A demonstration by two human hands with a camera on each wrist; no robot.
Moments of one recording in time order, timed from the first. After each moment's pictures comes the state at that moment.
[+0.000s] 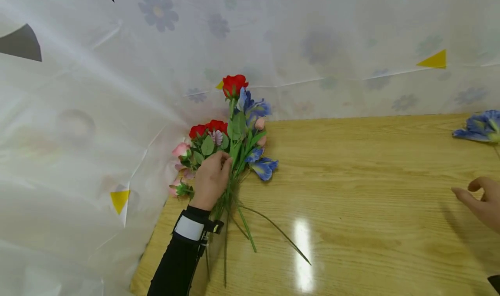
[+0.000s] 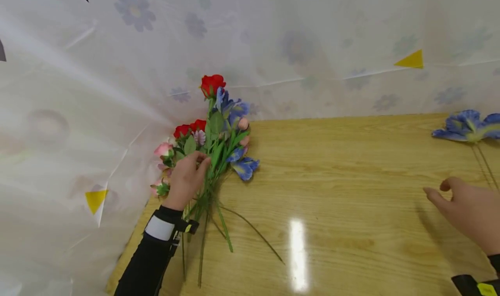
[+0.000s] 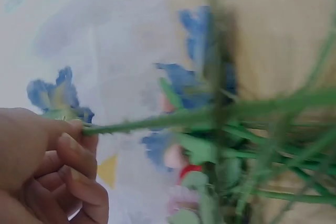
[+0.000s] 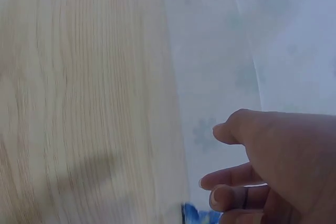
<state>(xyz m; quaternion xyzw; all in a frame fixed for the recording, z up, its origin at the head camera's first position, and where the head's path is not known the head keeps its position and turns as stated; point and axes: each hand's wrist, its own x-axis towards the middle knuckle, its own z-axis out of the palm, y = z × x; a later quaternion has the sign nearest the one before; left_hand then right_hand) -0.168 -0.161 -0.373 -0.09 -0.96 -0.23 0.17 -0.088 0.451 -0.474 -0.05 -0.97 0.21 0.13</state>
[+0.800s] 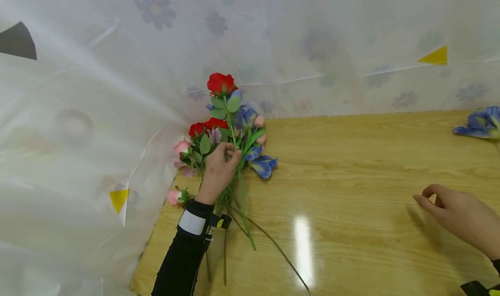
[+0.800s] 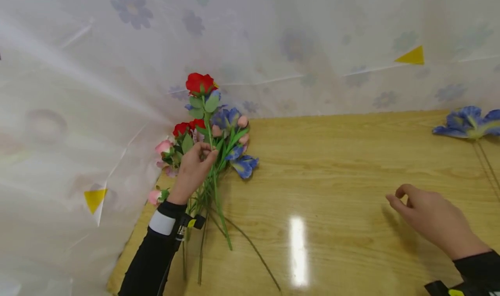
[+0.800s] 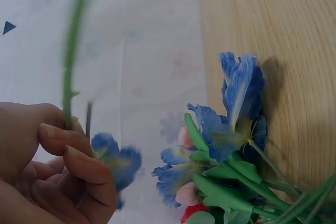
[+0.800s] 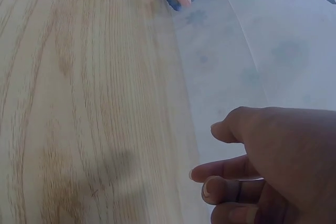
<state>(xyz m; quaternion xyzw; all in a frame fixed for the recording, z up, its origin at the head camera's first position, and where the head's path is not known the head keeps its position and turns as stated) -0.174 -0.143 -0.359 -0.08 -0.90 -0.42 0.08 -0.074 0.354 -0.419 0.04 -0.99 0.15 -0.07</state>
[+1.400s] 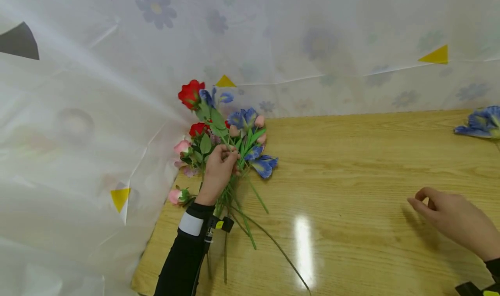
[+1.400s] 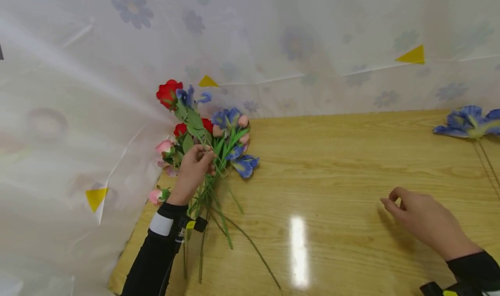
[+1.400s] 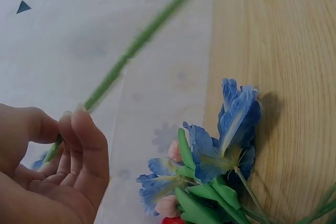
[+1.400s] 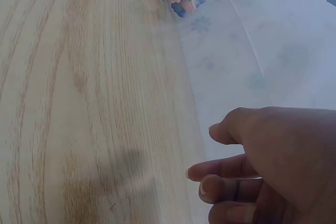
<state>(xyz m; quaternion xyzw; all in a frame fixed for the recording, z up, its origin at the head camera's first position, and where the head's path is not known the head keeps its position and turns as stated) -0.171 -0.145 -0.363 -0.03 -0.78 -0.62 -0.01 -0.071 0.346 -0.425 0.06 -0.98 0.17 -0.08</state>
